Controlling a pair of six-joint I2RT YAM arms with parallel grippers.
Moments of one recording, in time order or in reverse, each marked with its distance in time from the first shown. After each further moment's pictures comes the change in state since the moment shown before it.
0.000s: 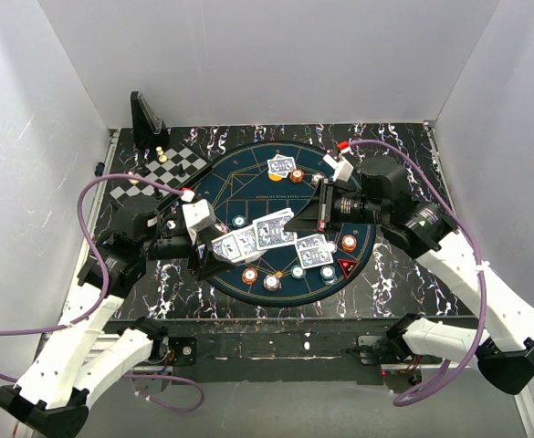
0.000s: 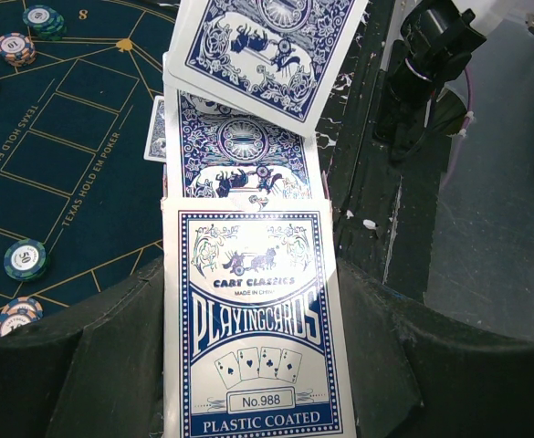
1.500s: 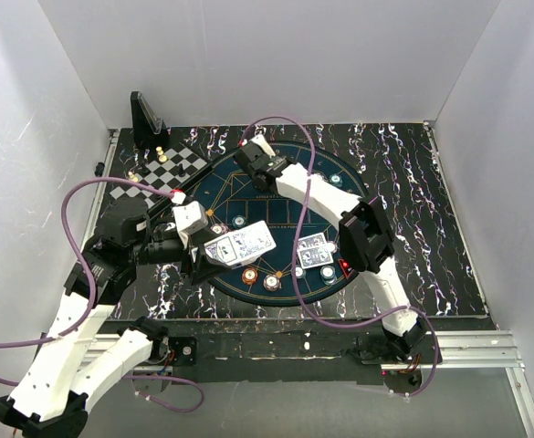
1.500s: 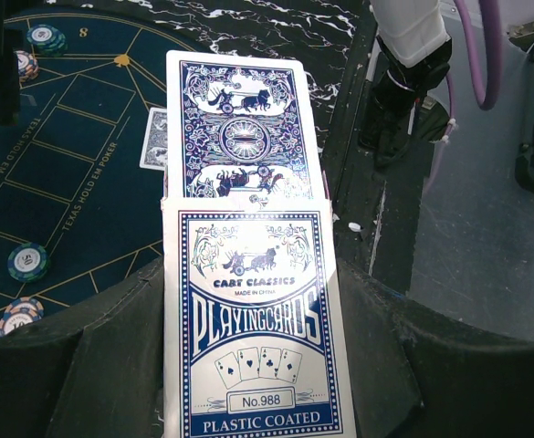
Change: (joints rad) left arm 0.000 -0.035 0.069 -0.076 0.004 -0.011; right arm 0.085 1.138 0.788 -0.277 1.197 -0.763
